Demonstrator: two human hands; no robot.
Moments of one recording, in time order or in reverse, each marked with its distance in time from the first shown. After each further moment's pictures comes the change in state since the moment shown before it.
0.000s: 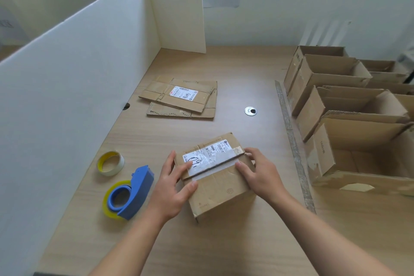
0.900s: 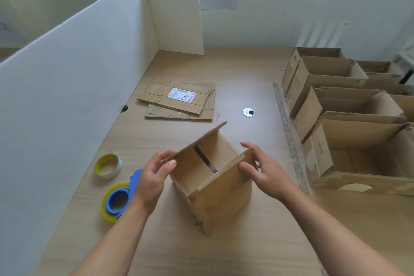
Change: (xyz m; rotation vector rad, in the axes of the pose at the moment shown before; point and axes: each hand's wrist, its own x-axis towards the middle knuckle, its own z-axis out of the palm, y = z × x) left_hand 0.018 0.019 -0.029 -0.535 0.097 -0.077; right_hand 0.003 0.005 -0.029 0.092 -0.203 -0.152
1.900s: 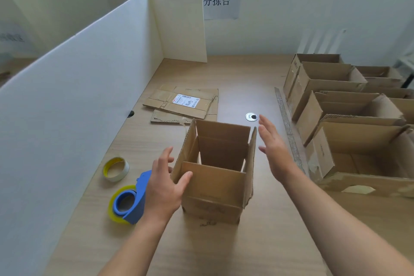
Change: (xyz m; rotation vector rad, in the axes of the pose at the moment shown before) left_hand -0.026 0.004 0.015 0.671 0.263 0.228; right_hand 0.027 -0.041 -0.015 0.473 0.246 0.124
